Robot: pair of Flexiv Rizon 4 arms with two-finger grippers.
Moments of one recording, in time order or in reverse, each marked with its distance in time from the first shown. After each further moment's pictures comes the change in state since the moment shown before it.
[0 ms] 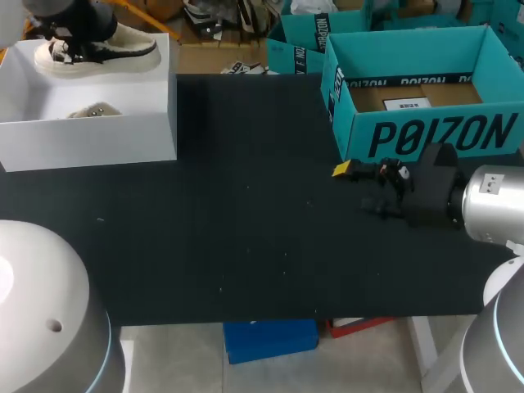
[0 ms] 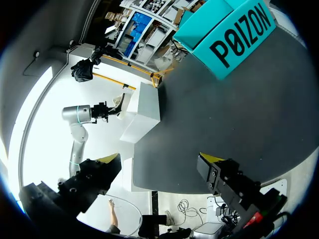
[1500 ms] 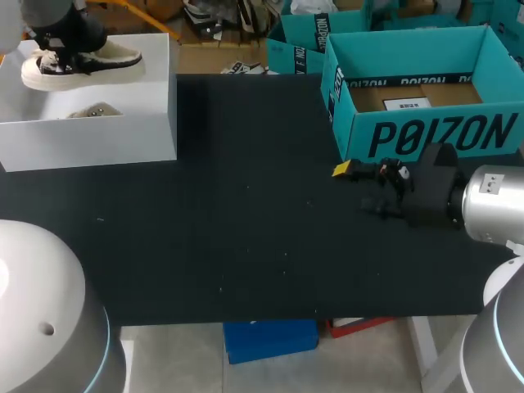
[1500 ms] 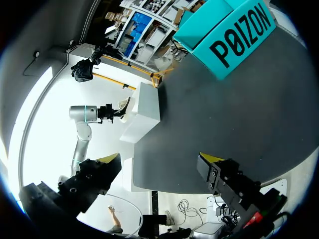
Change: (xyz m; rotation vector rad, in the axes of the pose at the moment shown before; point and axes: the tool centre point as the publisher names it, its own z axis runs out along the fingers) left arm 0.005 0.040 0.036 -0.053 0.050 -0.058; right arm 0.000 0.000 0.000 0.000 0.000 0.000
